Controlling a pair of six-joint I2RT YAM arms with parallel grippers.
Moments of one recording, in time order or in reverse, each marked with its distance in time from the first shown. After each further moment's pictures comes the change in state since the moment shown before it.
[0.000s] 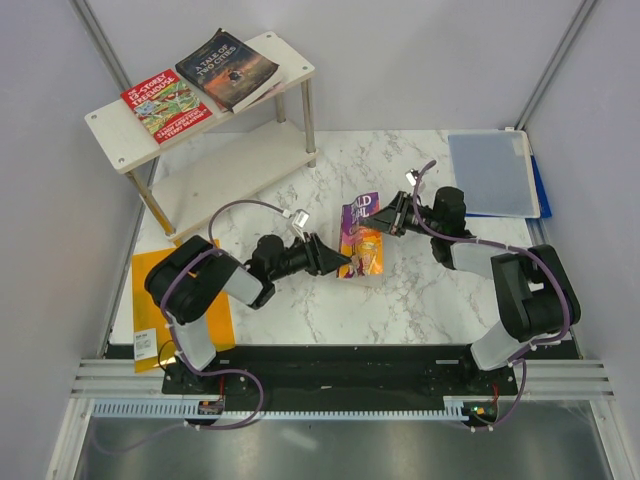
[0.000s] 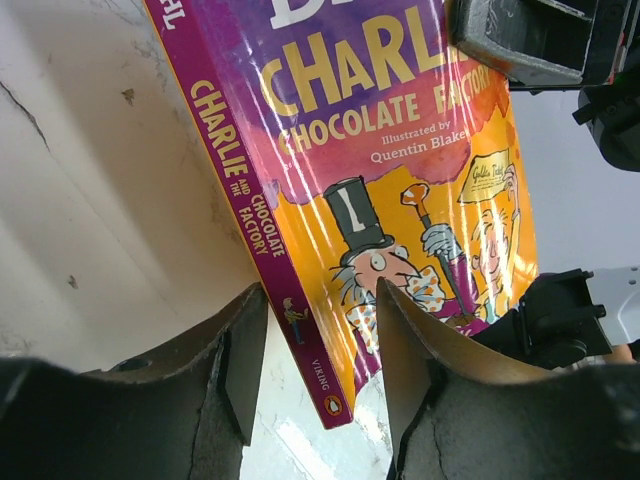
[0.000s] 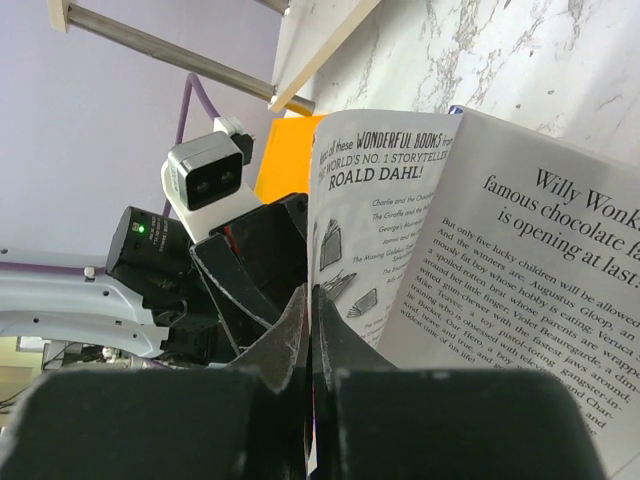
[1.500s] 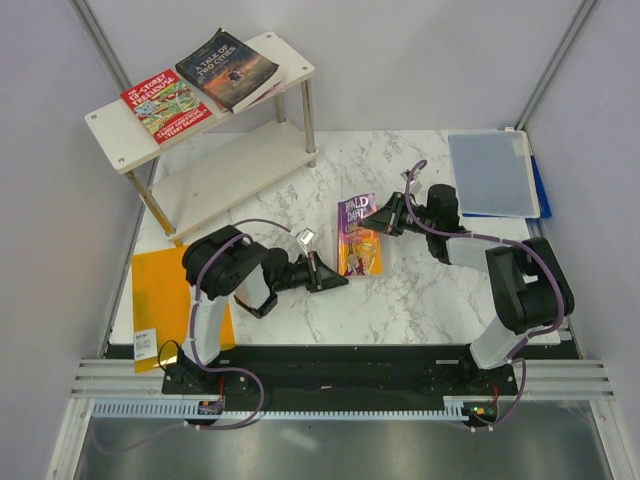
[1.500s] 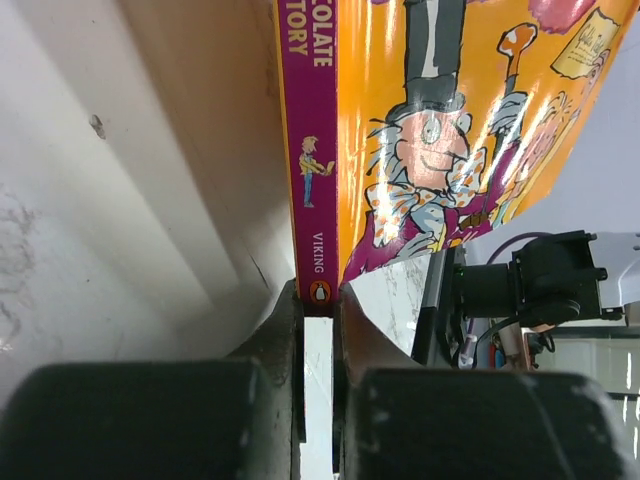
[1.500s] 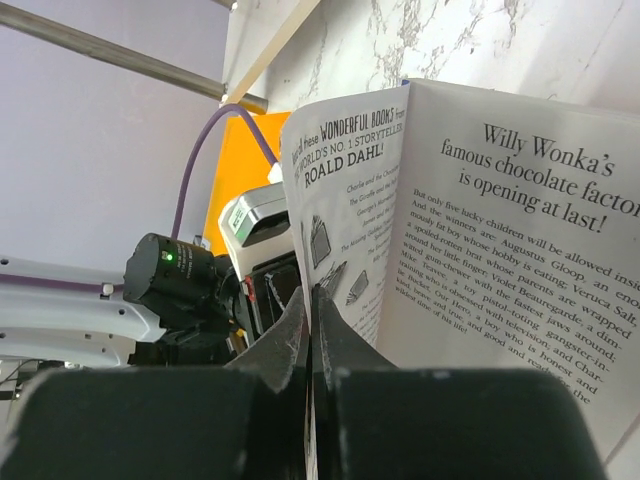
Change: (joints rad) left arm -0.003 0.291 -0.016 0.201 0.119 -0.157; right arm 0.008 0.053 0.053 -0.104 0.060 -0.097
